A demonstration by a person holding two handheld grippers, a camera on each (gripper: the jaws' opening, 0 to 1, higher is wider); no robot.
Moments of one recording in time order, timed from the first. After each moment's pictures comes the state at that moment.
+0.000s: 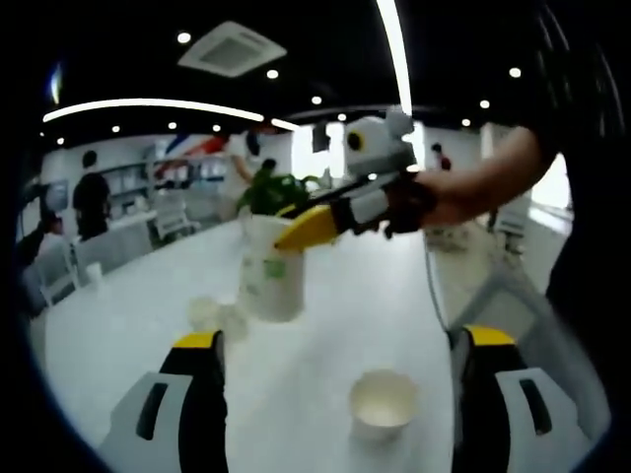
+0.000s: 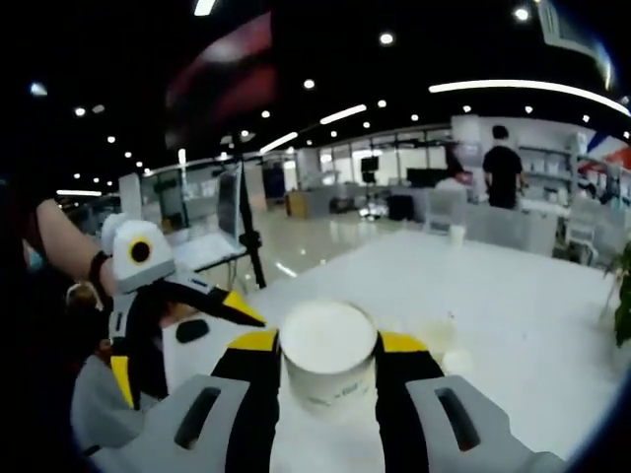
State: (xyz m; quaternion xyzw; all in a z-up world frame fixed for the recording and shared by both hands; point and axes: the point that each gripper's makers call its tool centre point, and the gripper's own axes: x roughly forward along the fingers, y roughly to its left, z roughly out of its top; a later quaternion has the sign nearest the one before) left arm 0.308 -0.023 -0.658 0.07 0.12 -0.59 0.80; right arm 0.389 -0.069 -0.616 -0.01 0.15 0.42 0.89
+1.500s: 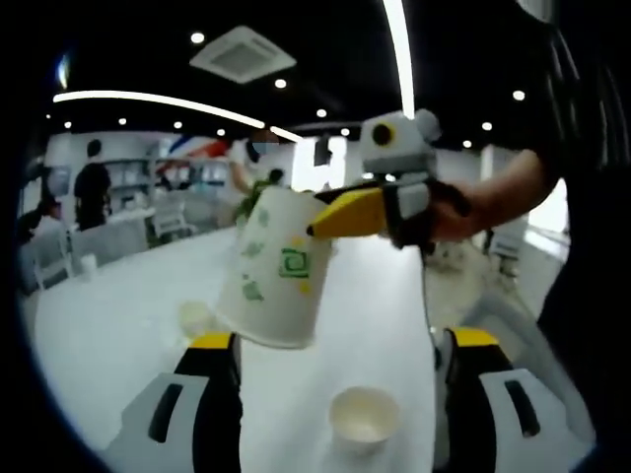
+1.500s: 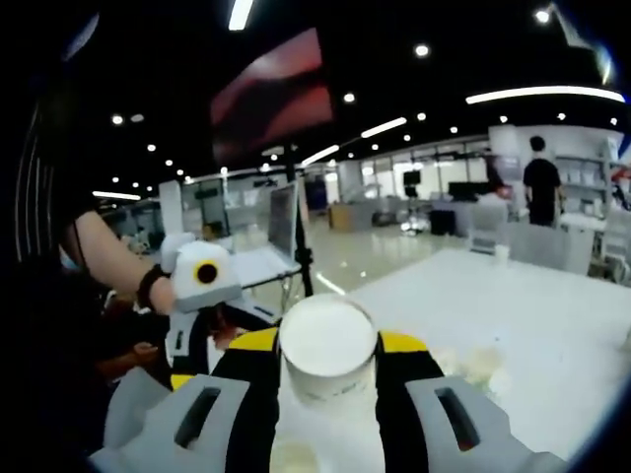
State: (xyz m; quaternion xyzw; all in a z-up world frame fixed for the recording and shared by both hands) left arm 0.300 -0.028 -0.643 0.02 0.12 -0.59 0.80; right arm 0.343 -0.032 -0.587 0.00 0.12 0.51 0.85
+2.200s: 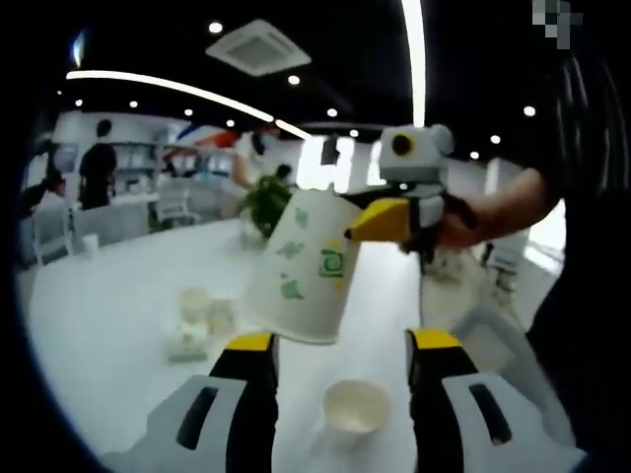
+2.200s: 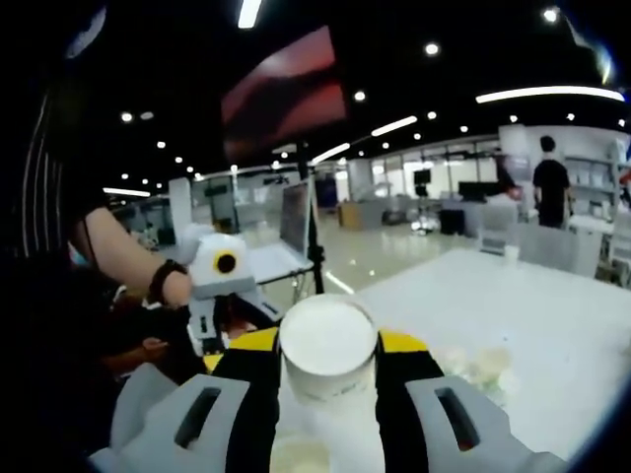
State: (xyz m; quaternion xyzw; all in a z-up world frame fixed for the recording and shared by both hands) left arm 0.300 -0.012 -0.639 -0.01 0.14 -0.59 0.80; right arm 0.331 -0.028 -0.585 -0.01 0.12 0.53 0.84
